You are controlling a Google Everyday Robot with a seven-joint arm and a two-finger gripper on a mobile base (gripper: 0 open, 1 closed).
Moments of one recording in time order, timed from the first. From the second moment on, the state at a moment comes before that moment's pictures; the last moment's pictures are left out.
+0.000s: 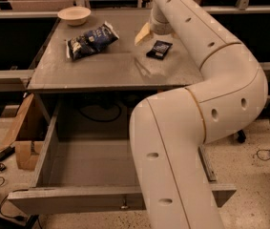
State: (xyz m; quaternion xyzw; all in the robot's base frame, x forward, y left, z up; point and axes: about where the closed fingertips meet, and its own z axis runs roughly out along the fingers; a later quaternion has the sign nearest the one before) arm 0.850 -0.116 0.852 -0.01 0.97 -0.02 0.24
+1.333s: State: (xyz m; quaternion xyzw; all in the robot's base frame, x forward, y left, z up) arm 0.841 -0.101 0.833 -0.02 0.98 0.00 0.19
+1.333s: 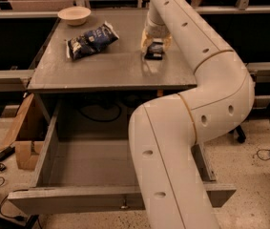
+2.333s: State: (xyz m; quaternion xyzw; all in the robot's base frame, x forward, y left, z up) arm 0.838 -0.099 0.842 -0.02 0.98 0.00 0.20
